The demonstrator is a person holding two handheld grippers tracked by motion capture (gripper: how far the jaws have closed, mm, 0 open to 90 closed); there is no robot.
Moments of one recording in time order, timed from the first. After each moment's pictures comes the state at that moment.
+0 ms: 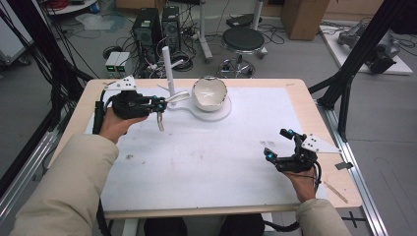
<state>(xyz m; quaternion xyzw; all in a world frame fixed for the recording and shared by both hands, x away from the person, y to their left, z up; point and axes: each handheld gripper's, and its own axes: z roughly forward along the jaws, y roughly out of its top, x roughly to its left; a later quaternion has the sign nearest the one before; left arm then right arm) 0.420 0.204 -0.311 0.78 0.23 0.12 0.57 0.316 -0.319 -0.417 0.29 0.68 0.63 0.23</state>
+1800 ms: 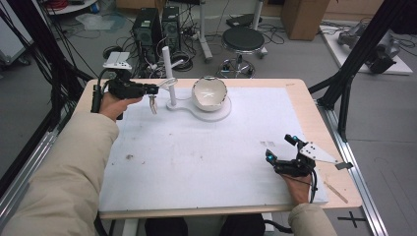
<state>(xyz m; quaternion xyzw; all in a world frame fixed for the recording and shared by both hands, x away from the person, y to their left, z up) 0.483 0.234 -0.322 0.76 0.35 0.08 0.54 0.313 -0.324 -0.449 0.34 0.66 0.61 0.28</state>
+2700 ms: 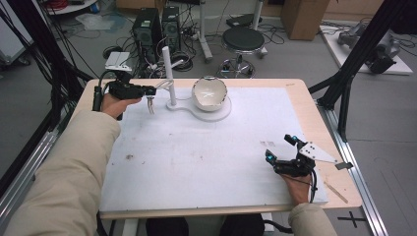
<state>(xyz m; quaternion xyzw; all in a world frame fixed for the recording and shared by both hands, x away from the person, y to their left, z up) 0.499 0.242 -0.341 0.76 0.37 0.09 0.52 0.313 -0.324 -0.449 0.34 0.66 0.61 0.28</state>
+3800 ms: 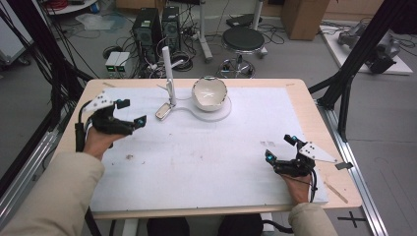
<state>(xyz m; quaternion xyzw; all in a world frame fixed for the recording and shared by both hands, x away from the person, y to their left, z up) 0.367 0.255 -0.365 0.72 0.30 0.22 0.59 0.314 -0.324 -0.449 0.34 0.67 0.60 0.27</state>
